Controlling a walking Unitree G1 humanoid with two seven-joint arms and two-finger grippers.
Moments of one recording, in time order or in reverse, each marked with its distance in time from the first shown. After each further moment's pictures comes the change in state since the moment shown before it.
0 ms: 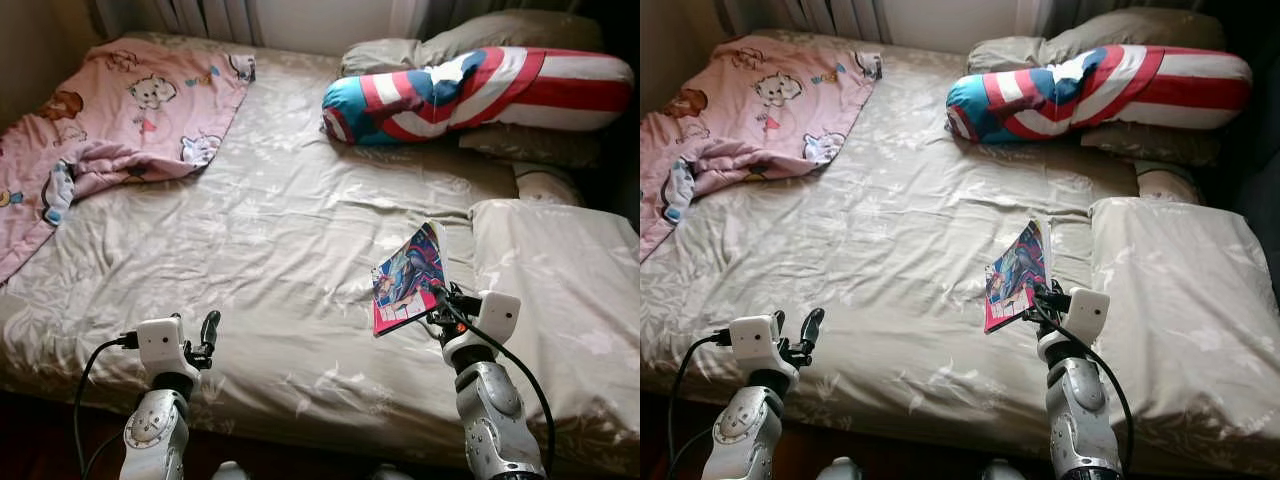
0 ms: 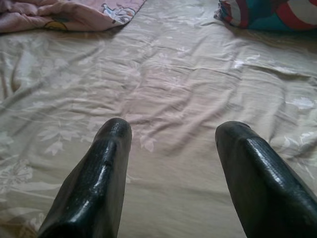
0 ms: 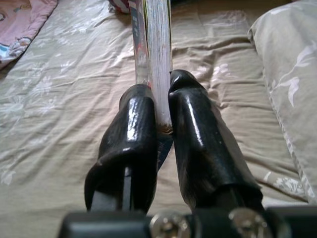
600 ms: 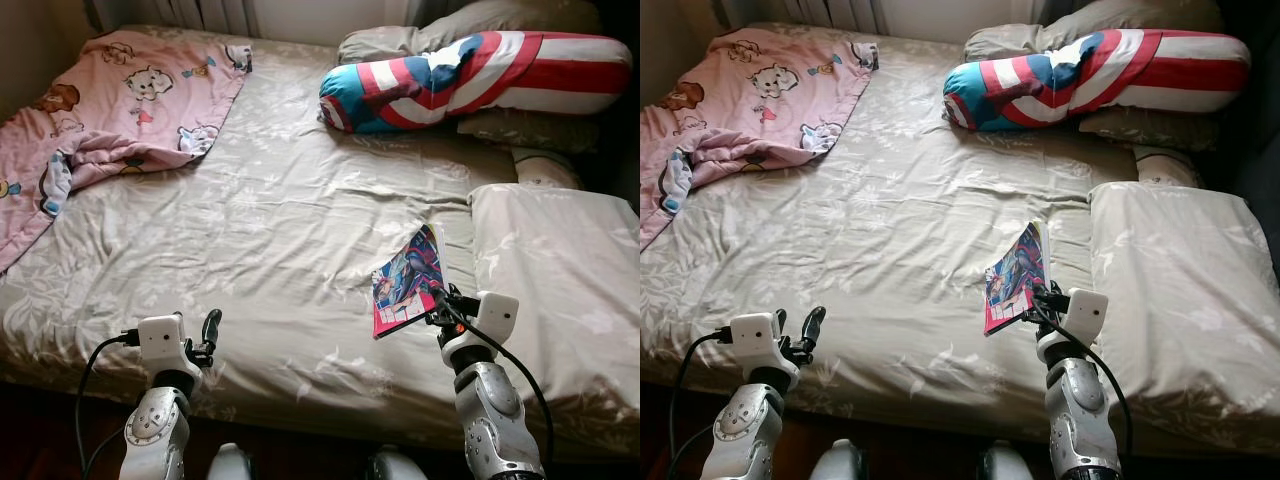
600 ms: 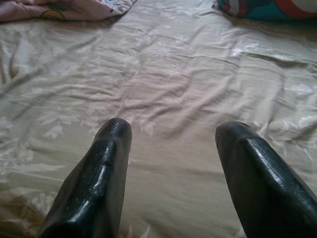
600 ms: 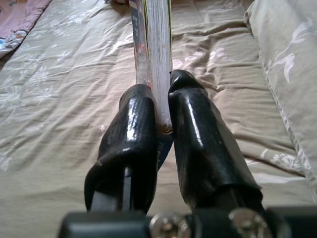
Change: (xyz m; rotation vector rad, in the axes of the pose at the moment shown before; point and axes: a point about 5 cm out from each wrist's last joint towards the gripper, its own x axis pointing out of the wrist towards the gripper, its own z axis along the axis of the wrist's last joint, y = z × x) left arm 0.001 -0.001 0.002 -0.004 0.009 -0.004; right arm 0.001 0.000 -0.002 0.003 0.006 -0.001
